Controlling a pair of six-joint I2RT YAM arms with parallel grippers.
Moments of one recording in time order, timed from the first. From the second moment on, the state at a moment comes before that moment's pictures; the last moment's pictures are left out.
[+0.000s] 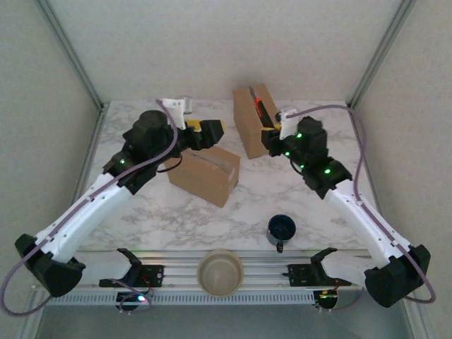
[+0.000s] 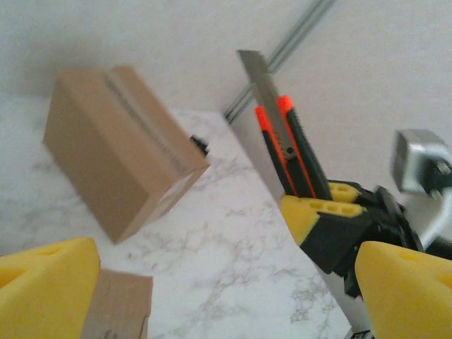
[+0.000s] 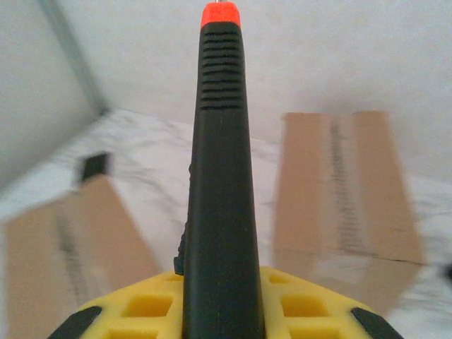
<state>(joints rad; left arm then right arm) -0.61 1.21 1.30 -0.26 0.14 -0.56 0.48 1.15 1.12 -0.26 -0.17 0.13</state>
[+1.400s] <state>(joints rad) -0.53 1.35 1.08 0.73 0.64 -0.75 0.44 1.31 1.19 0.23 -1.18 0.74</state>
